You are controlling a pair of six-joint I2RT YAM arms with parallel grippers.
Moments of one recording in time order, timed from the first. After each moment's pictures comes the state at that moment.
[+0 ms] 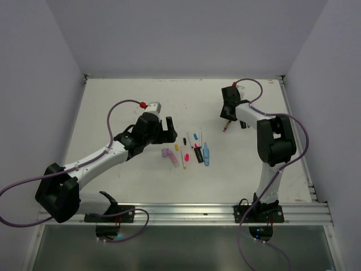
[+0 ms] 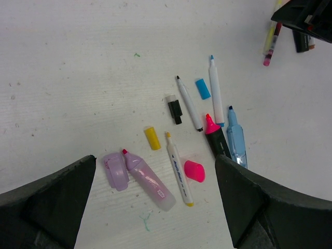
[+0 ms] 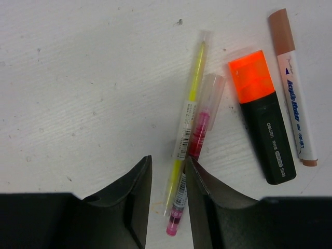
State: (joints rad) left arm -0.64 1.31 0.86 -0.20 -0.14 -0.59; right arm 0.26 1.98 1.36 -0.32 0.35 0.50
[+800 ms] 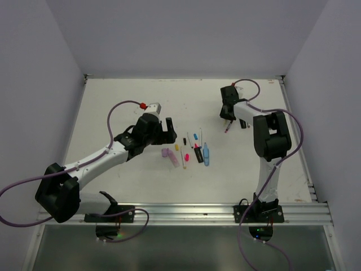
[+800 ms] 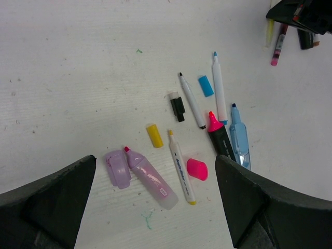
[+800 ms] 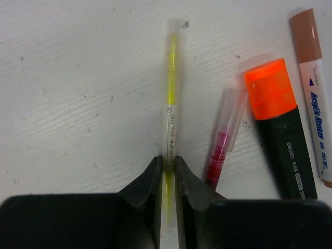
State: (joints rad) left arm -0.64 1.31 0.85 -0.20 -0.13 -0.59; right arm 0.25 2.08 1.43 -0.34 0.34 0.51
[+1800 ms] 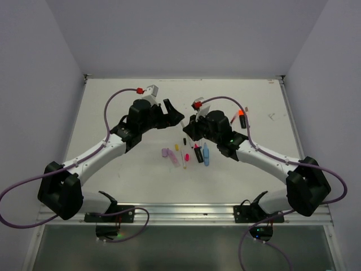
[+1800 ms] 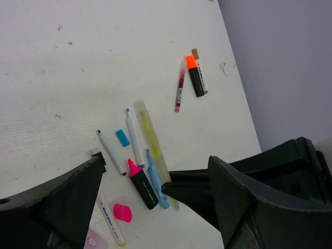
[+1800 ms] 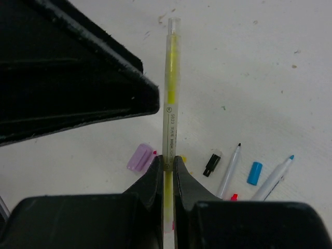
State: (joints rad) left arm -0.55 1.34 0.96 0.02 0.12 -0.70; right arm 0.69 1.39 0.89 0.13 -0.08 0.24
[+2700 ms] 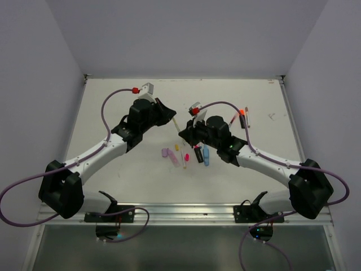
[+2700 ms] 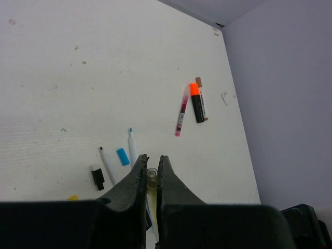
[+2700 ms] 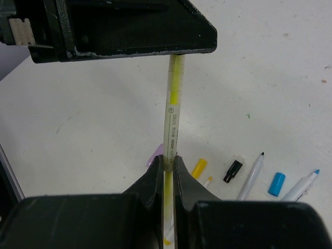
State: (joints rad) left arm -0.55 1.36 0.96 0.07 -0.01 -0.78; right arm 0.76 1.35 0.82 0.22 -0.12 0.22
